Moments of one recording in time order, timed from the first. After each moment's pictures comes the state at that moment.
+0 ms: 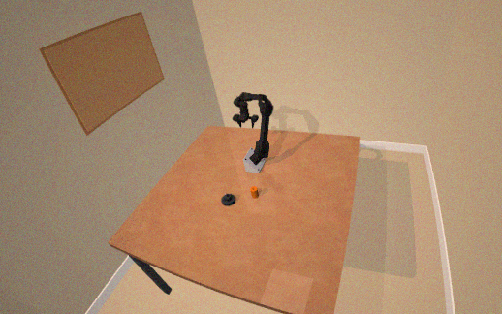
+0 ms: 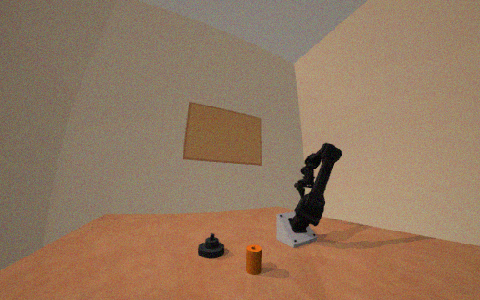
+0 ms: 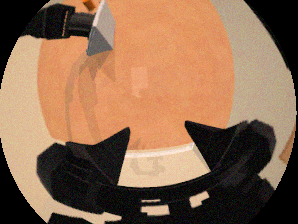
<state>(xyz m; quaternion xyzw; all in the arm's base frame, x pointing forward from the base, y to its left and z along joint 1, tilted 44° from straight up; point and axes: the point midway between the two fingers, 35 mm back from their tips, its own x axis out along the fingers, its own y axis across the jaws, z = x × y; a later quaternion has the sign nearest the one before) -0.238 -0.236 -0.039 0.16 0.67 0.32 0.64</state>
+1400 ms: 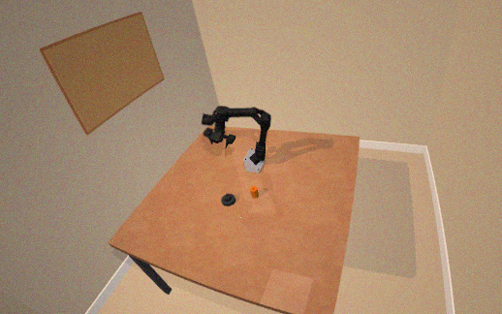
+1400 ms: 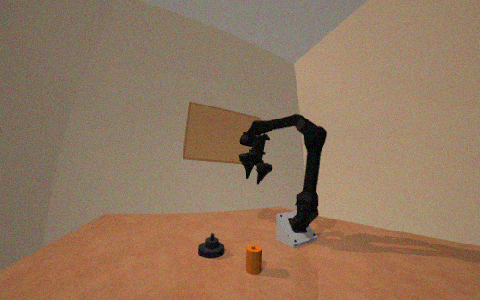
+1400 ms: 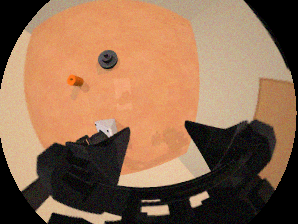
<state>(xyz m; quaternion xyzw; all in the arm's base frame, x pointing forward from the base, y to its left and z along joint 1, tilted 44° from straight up) 0.167 -0.229 0.049 0.07 0.69 0.24 0.68</state>
